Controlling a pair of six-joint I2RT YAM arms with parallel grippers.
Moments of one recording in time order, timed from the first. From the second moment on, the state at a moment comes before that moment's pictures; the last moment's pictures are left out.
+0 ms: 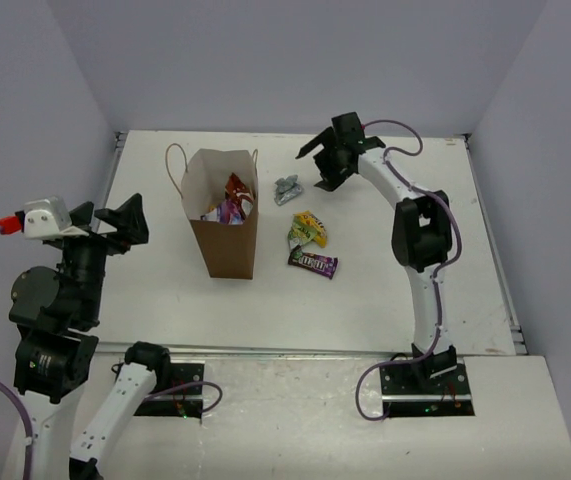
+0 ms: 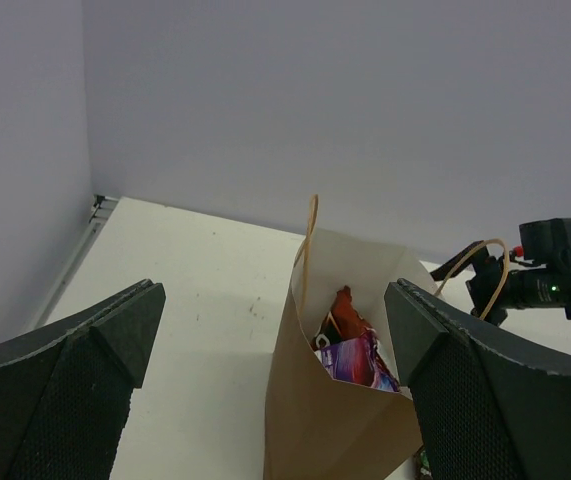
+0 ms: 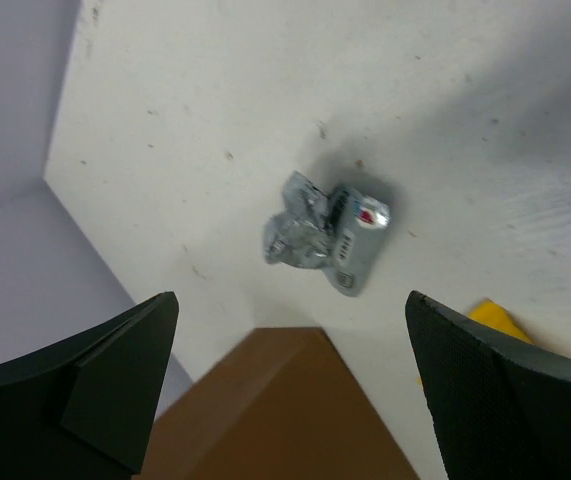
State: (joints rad) left arm -0.23 0.49 1.11 -0.46 -0.26 -0.23; right arm 0.33 2.28 2.00 -0.59 -0.16 1.18
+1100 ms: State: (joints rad) left arm -0.23 0.37 1.07 -0.46 -0.41 -0.19; right arm 0.45 2.17 1.56 -0.34 -0.25 1.67
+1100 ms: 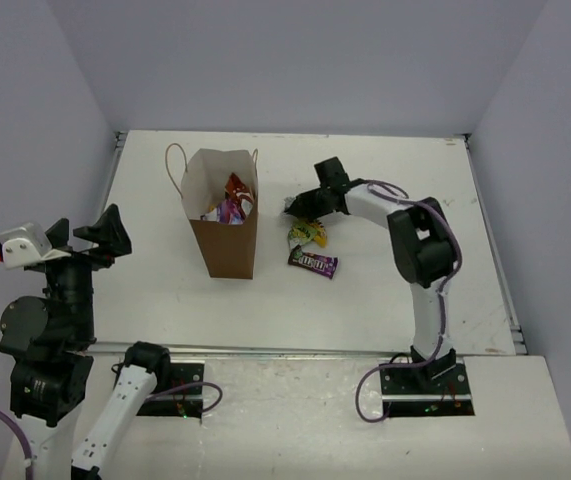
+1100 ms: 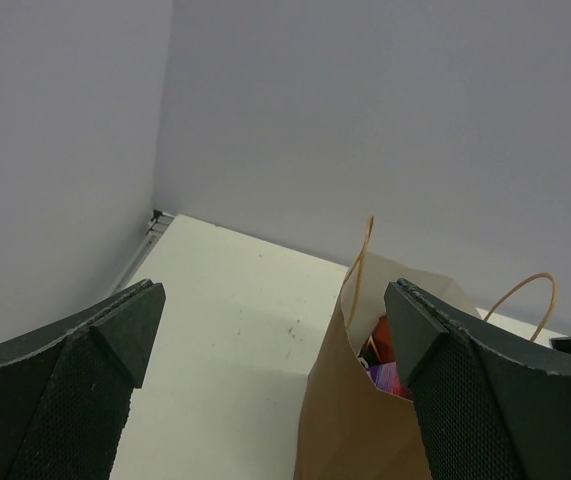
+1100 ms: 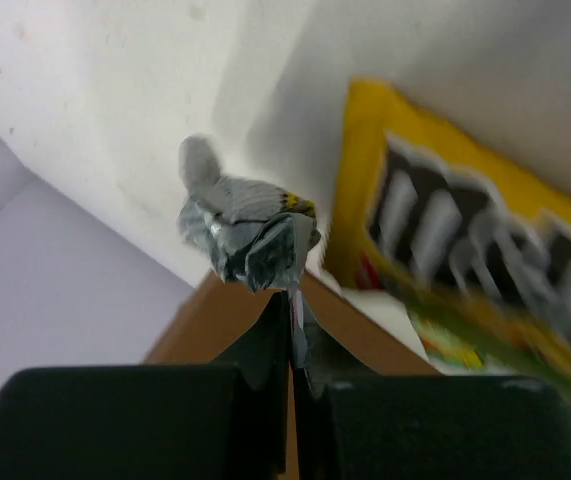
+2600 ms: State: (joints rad) left arm -0.23 0.32 0.98 -0.50 -0.35 -0.22; right arm 0.86 1.54 1.86 -0.55 0.08 0.56
